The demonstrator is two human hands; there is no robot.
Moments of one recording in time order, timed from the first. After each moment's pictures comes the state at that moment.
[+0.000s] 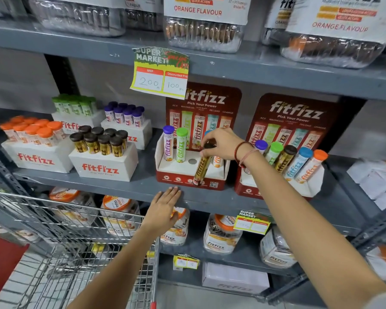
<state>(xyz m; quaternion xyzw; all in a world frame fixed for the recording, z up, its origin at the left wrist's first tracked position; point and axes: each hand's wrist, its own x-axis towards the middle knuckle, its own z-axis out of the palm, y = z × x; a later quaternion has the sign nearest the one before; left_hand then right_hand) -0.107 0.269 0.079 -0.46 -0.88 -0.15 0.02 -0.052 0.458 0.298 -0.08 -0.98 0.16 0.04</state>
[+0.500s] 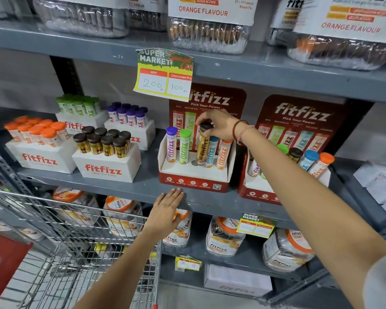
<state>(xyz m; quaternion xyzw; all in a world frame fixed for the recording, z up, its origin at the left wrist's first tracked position) -0.108 0.270 0.078 -0.45 -0.88 -0.15 0.02 -0.097 0.472 0.325 -0.03 -0.99 0.15 0.03</state>
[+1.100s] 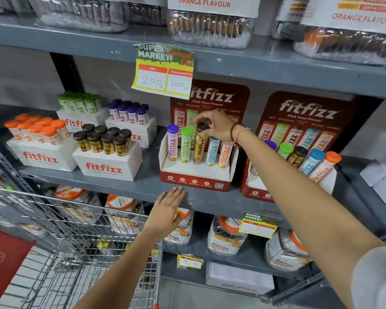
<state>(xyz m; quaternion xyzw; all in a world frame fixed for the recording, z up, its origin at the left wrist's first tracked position) -0.111 0.268 0.072 -0.46 -0.88 -0.15 0.03 -0.117 0.484 0.298 -0.02 -0.97 0.23 0.07</state>
